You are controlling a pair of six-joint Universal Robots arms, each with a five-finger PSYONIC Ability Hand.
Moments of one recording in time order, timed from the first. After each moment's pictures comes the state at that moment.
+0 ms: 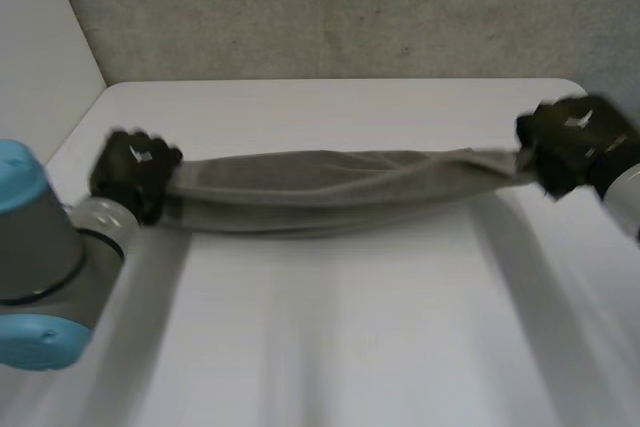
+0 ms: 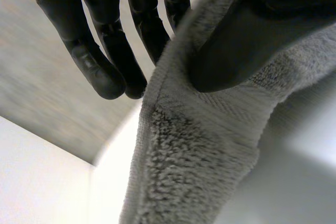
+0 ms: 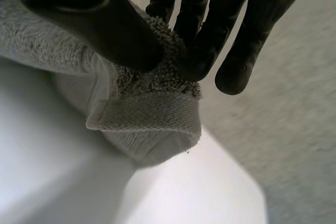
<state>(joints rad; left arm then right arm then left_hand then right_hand) 4.39 -1.83 -1.73 3.45 -1.60 3.75 1.67 -1.50 1.67 -0.01 1.26 2.64 1.45 1.52 1.54 1.52 1.48 1.32 1.28 1.34 1.34 1.16</state>
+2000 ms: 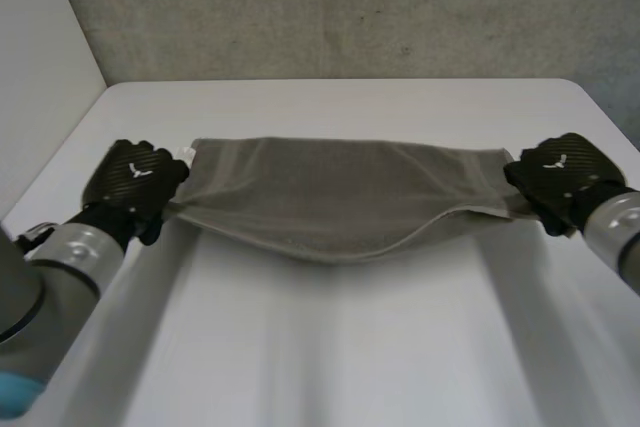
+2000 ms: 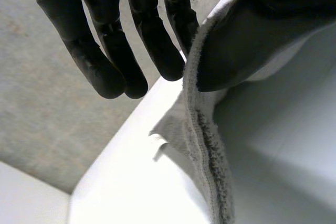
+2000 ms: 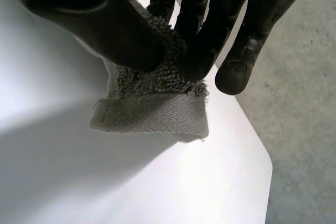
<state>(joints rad) 4.47 -1.69 -1.94 3.52 -1.39 3.75 1.73 -1.45 1.72 0.07 1.37 2.36 1.45 1.53 1.55 1.53 1.49 1.32 1.28 1.34 1.34 1.16</state>
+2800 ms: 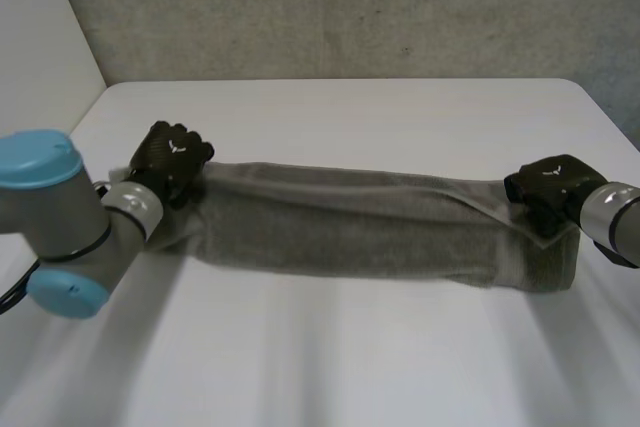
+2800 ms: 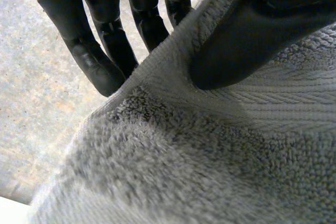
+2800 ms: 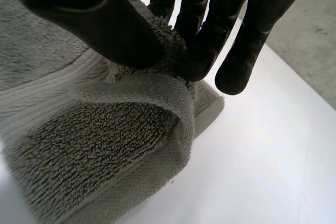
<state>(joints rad) 4.44 -2.15 -1.49 3.50 -1.38 3.83 1.64 -1.12 1.45 0.18 1.28 2.51 1.45 1.53 1.55 1.53 1.49 1.32 1.28 1.34 1.34 1.16</state>
